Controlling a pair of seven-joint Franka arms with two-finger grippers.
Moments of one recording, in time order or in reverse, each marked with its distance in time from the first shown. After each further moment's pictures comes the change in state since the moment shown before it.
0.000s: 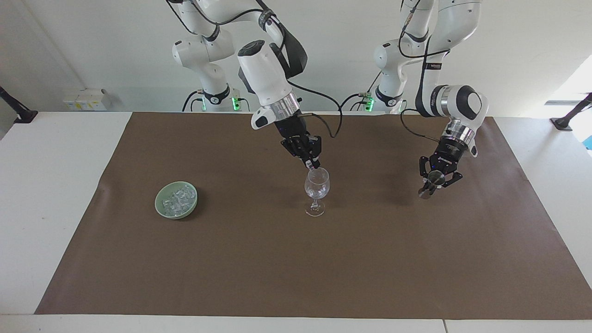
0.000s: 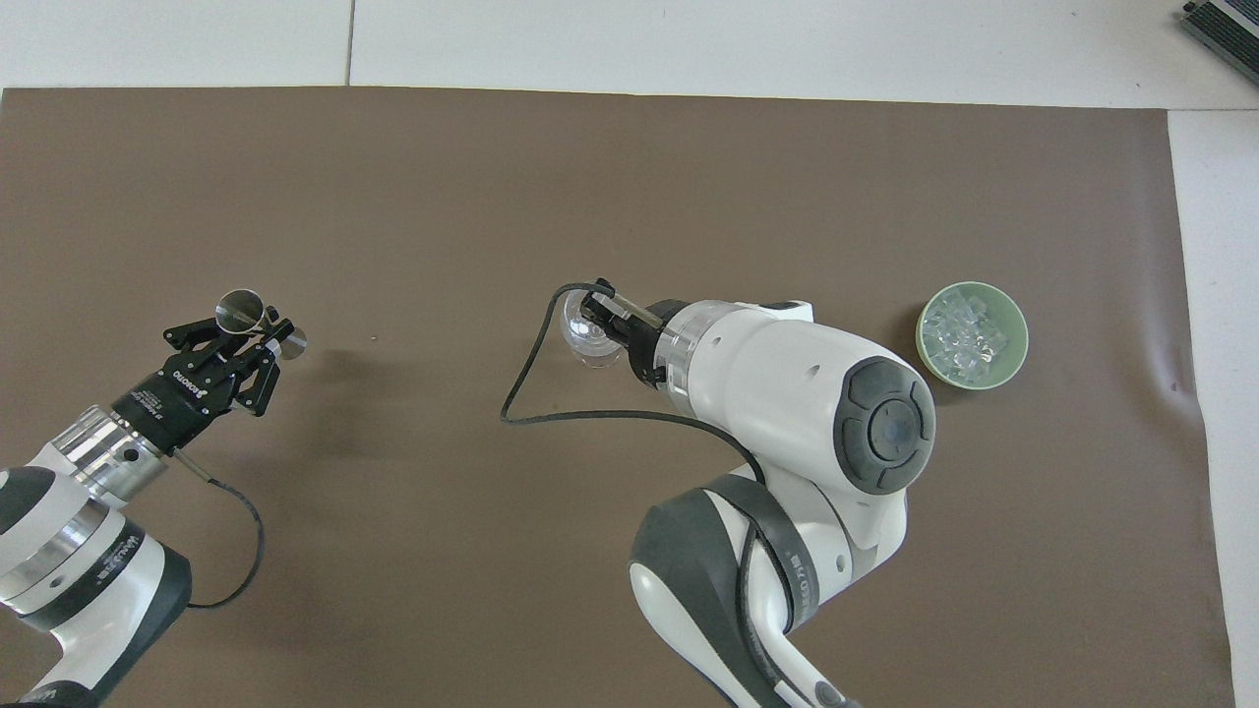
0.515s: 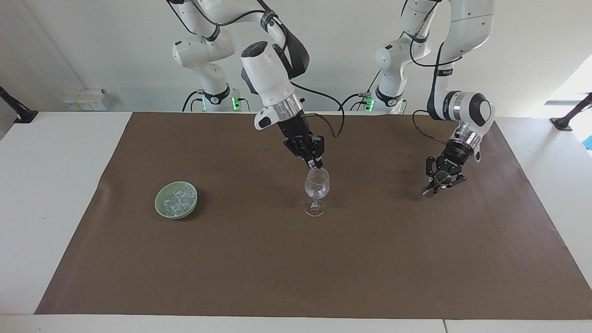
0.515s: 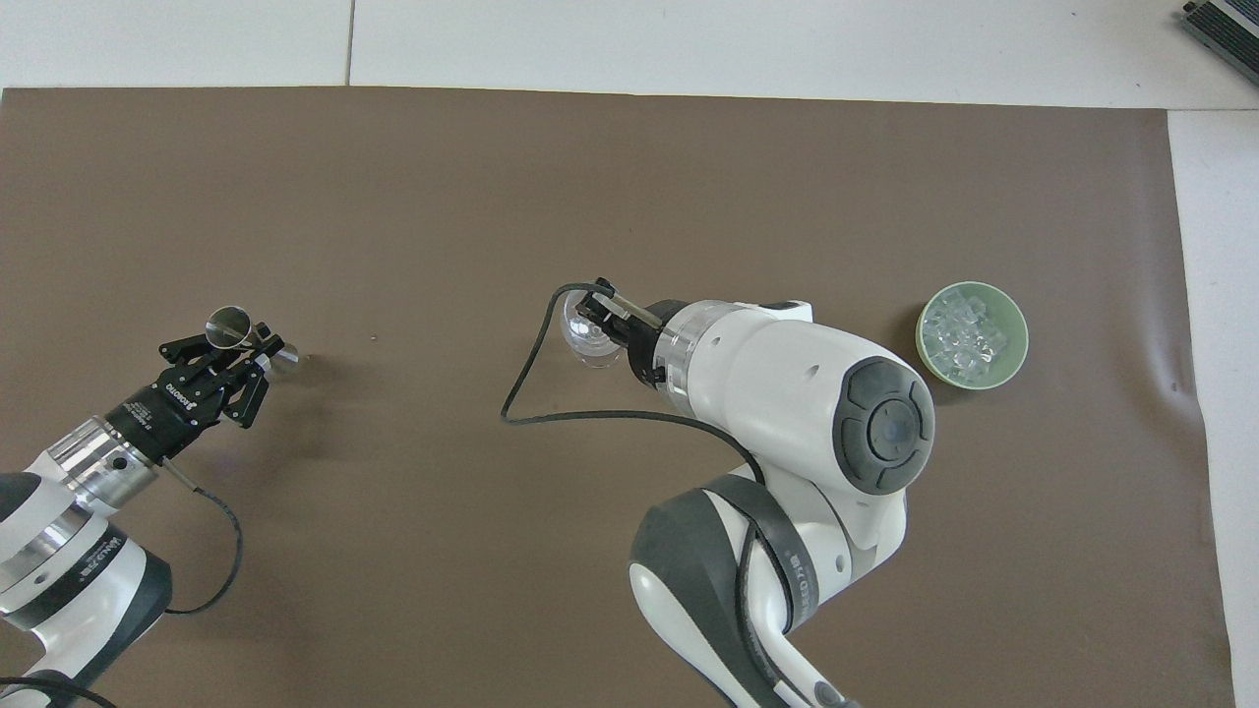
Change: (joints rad) left arm 0.077 0.076 0.001 -0.001 0.041 -0.084 0.013; right arm 0.001 0.000 0.000 0.000 0.000 0.000 0.000
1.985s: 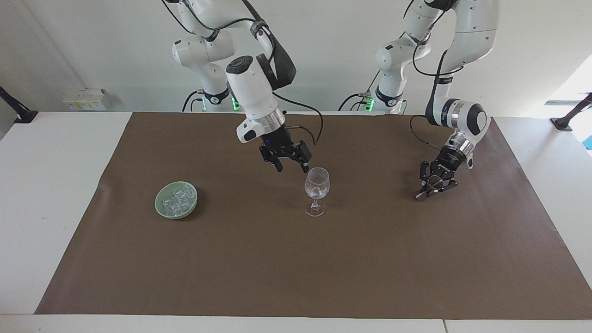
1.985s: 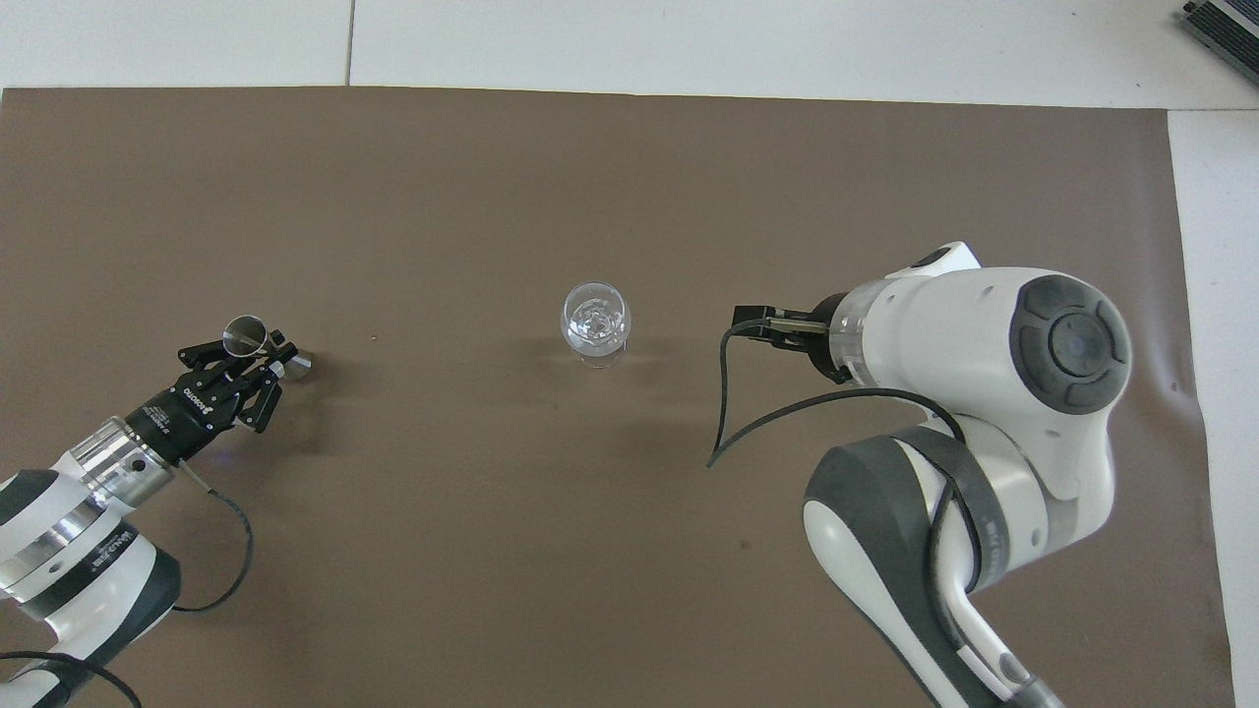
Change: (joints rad) left arm 0.014 0.076 -0.001 0.017 -0.001 -0.040 0.077; right arm -0.232 -0.140 -0.022 -0.070 -0.244 -0.366 -0.526
